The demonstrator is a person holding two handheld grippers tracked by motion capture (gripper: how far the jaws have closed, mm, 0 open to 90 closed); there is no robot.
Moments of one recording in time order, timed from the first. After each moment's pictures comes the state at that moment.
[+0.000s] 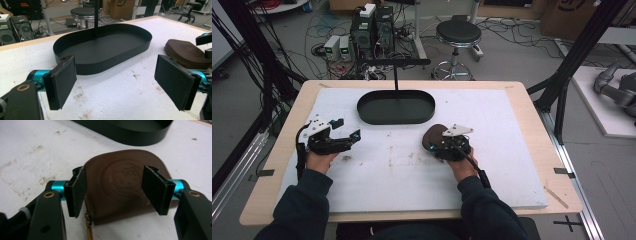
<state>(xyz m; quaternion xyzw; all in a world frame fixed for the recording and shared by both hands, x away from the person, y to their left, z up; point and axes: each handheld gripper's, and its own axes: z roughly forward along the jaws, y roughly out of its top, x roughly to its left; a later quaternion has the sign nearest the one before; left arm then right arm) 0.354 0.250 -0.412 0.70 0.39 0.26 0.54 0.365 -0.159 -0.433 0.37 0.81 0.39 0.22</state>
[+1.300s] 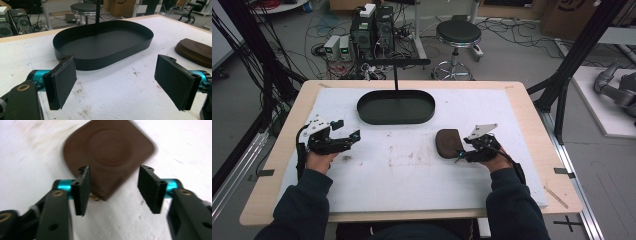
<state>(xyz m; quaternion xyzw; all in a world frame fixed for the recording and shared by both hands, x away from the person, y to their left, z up) 0.357 0.251 -0.416 0.70 0.40 0.24 0.54 0.371 -0.247 -0.416 0.29 0.89 0.32 0.17</state>
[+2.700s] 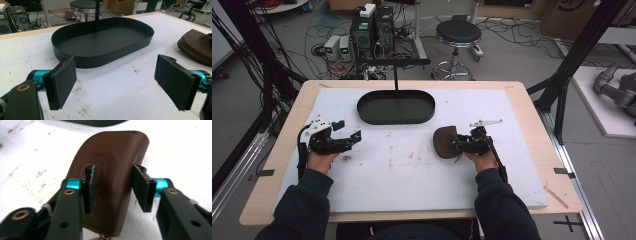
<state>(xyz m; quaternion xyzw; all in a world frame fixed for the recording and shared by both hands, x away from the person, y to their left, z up) 0.358 0.250 -0.418 0.70 0.40 0.24 0.54 0.387 -0.235 -0.430 0.45 0.78 0.42 0.08</state>
